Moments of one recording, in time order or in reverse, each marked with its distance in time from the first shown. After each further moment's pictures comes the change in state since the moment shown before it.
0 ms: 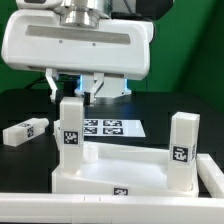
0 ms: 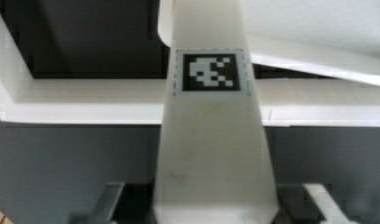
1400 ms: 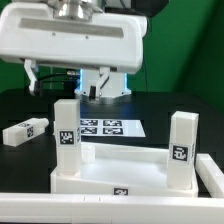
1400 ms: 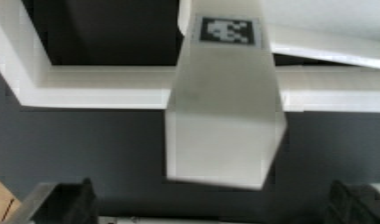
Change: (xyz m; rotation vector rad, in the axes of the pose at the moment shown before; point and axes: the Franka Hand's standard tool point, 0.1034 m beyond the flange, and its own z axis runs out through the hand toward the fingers) arm 0.007 0.010 -0.011 -0.002 0.015 -0.003
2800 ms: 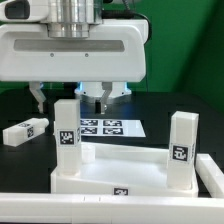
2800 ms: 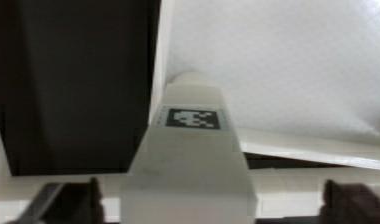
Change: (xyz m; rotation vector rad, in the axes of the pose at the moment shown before) arm -0.017 -0.009 0.020 0.093 -0.409 0.000
